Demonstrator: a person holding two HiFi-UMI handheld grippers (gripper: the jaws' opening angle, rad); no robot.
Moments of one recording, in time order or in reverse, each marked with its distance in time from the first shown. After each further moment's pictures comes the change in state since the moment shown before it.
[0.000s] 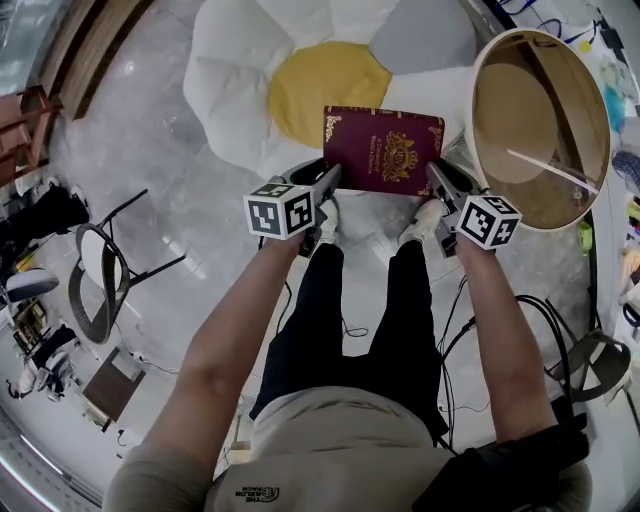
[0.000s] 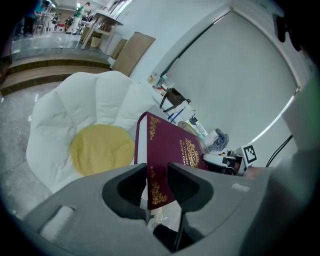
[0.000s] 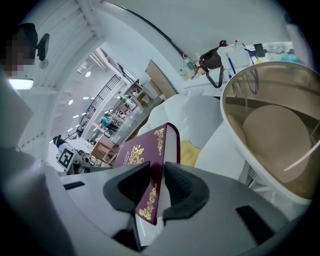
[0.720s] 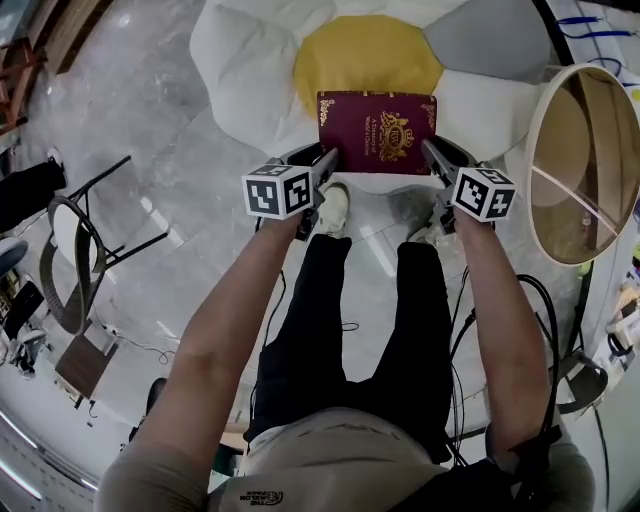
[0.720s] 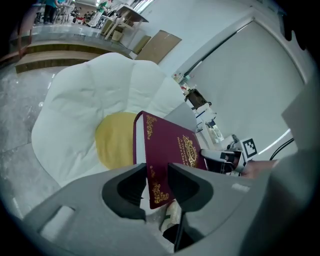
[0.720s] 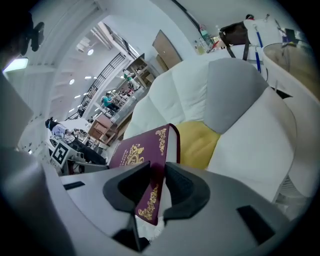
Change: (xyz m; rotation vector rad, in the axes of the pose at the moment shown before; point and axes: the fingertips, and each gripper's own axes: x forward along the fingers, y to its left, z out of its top) left arm 0.023 0.167 -0.049 -0.143 -0.007 0.058; right arm 0.175 -0.006 -0.061 -0.115 0.203 -0.003
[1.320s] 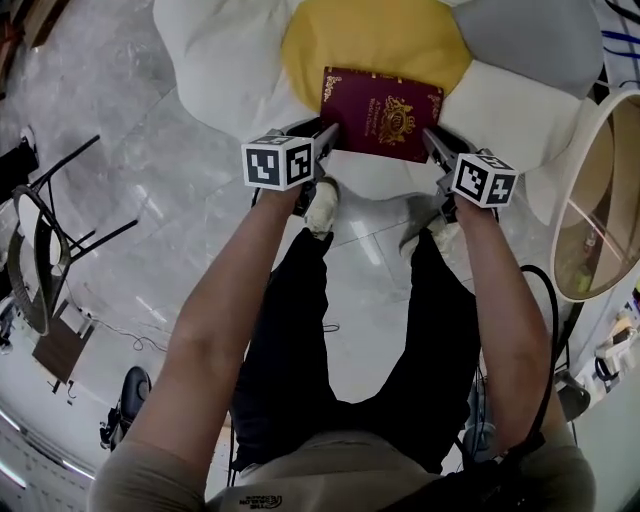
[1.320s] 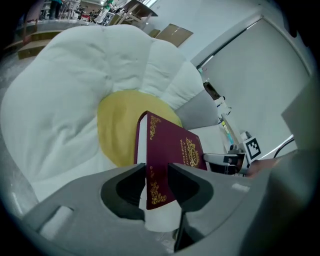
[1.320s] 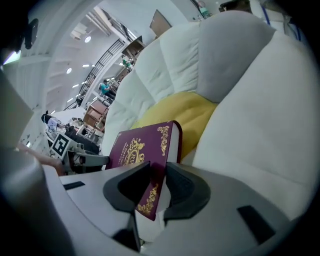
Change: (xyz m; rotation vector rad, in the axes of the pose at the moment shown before) left arm 0.117 0.098 -0.043 -0.038 0.005 0.033; right arm 0.109 -0.097 -0.069 -0.038 0.131 -0.014
